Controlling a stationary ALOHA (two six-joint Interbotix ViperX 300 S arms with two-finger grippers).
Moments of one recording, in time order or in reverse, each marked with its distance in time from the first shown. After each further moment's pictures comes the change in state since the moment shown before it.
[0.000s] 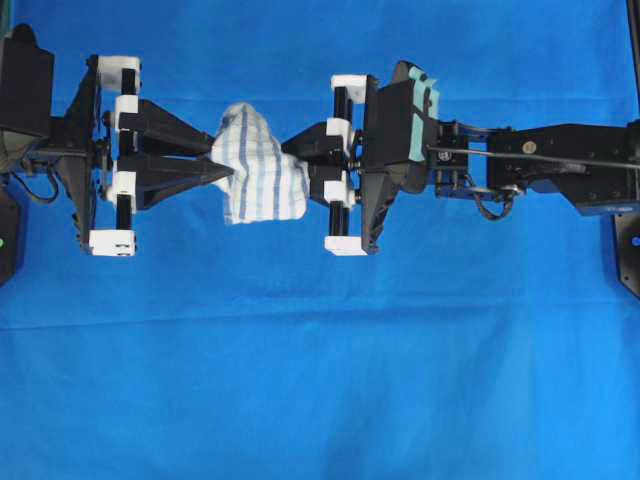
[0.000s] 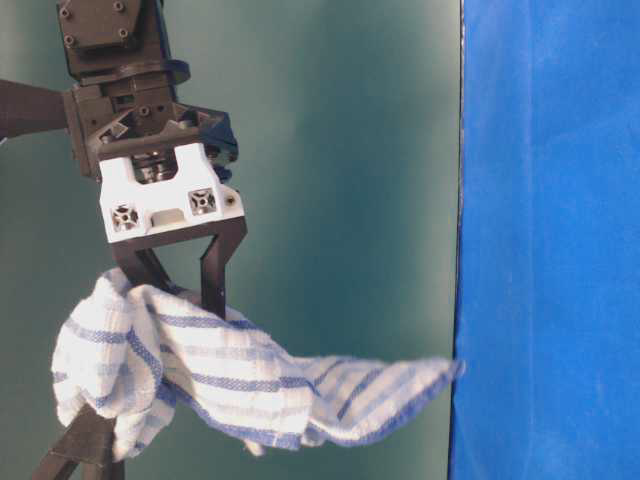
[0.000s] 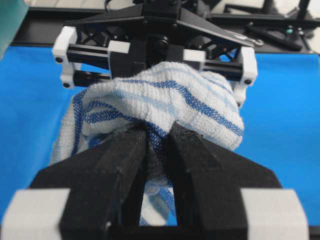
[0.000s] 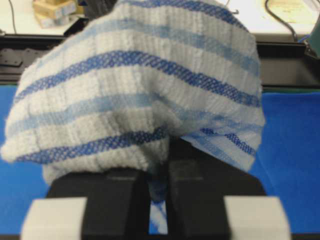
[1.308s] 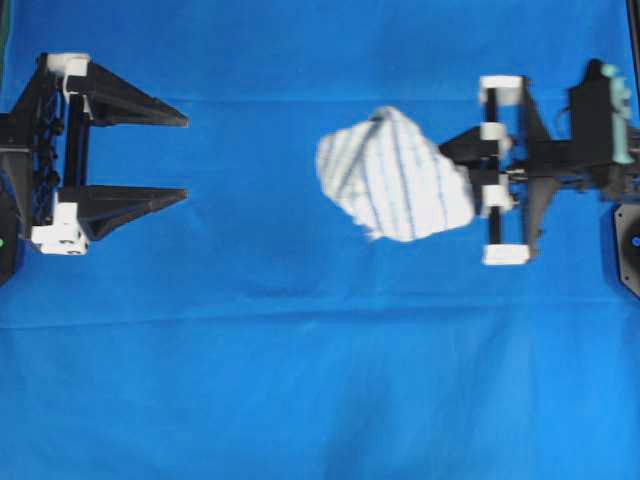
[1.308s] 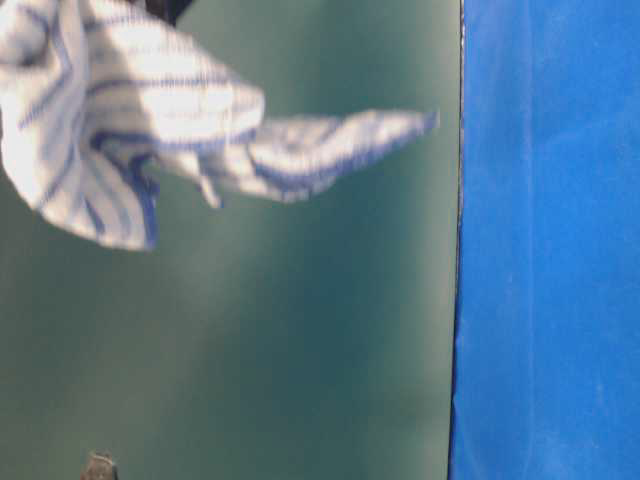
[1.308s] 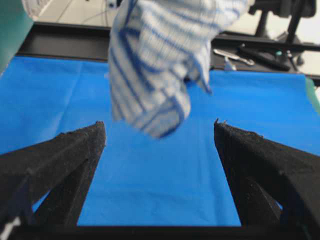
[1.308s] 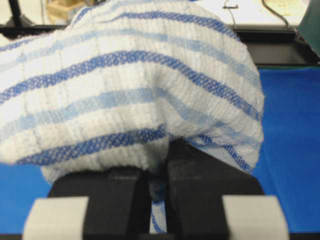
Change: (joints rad) left arm 0.005 -0.163 0.107 -0.006 -0.020 -0.018; right arm 0.025 -0.479 0.367 0.008 0.121 0.015
